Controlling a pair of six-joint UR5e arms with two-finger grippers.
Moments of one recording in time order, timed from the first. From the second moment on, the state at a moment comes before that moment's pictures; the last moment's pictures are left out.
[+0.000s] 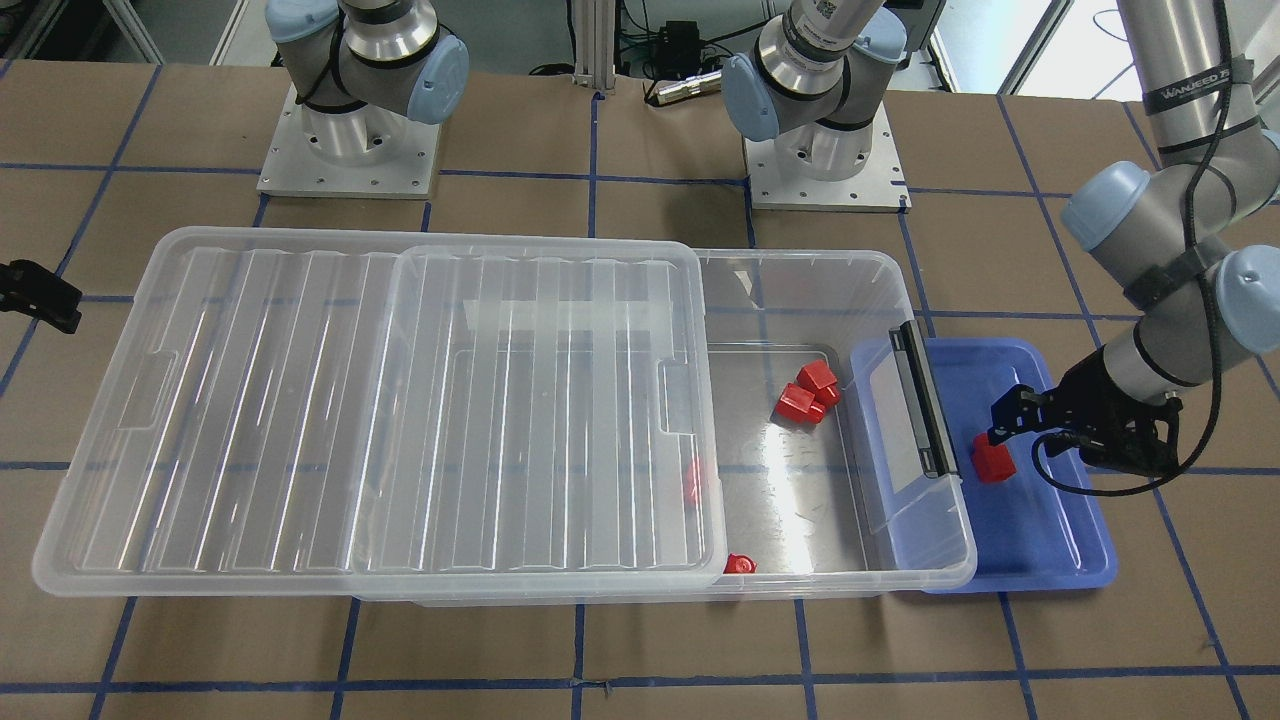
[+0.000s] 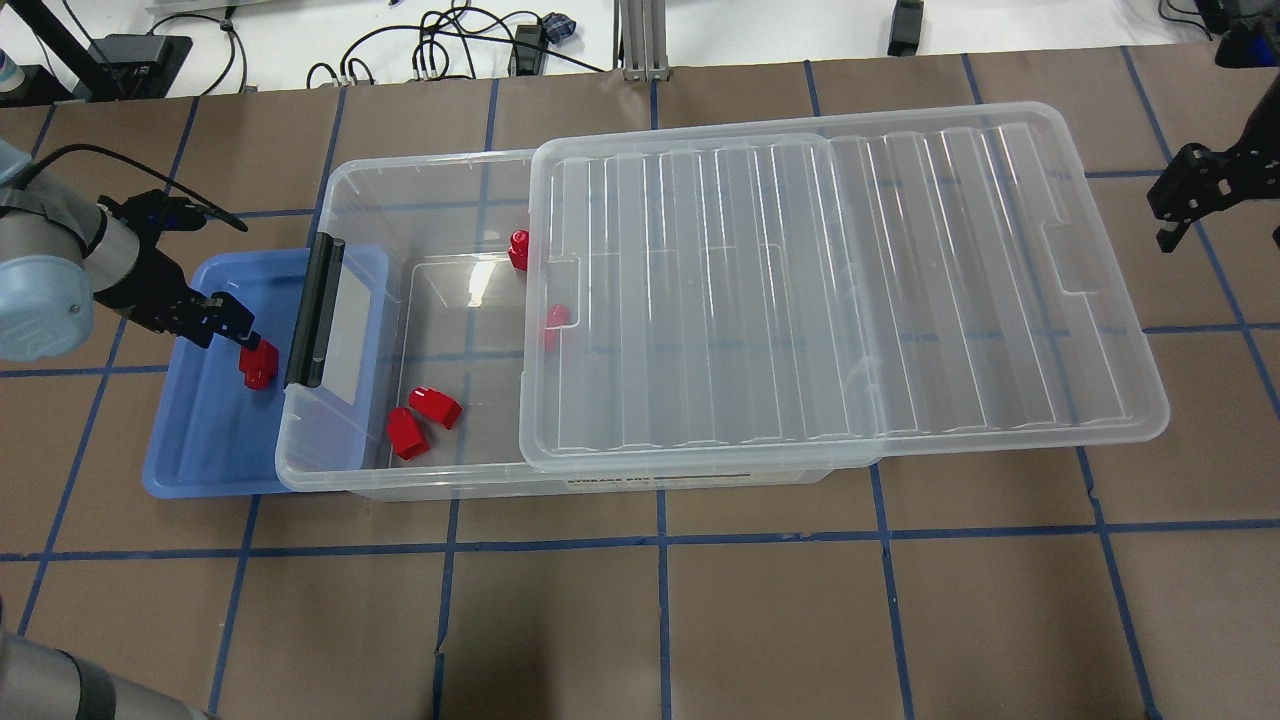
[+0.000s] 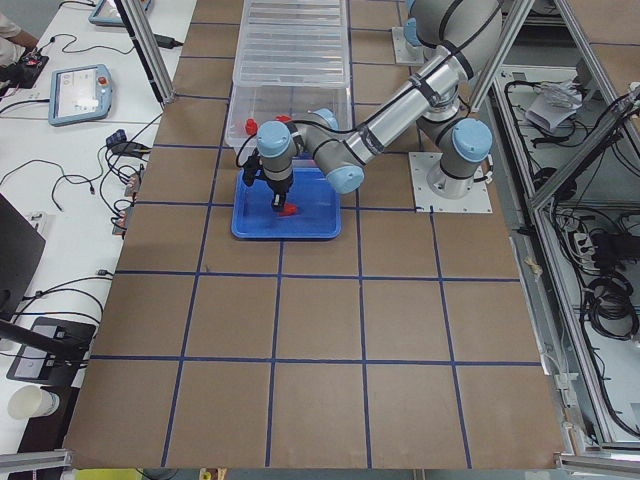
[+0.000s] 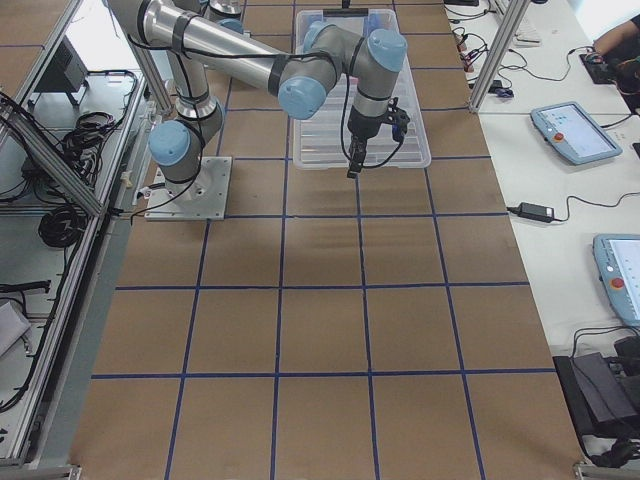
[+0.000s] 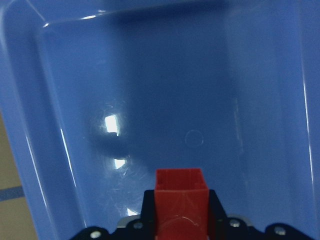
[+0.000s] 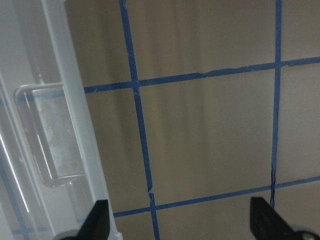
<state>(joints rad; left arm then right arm) -1.06 -1.89 -1.82 -1.06 1.48 0.66 1.14 -1.42 1.58 -1.62 -1.72 -0.31</state>
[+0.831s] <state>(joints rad) -1.42 -1.71 -1.48 -1.56 1.56 0.23 1.14 -1.34 1.60 -1.67 -1.72 -0.30</state>
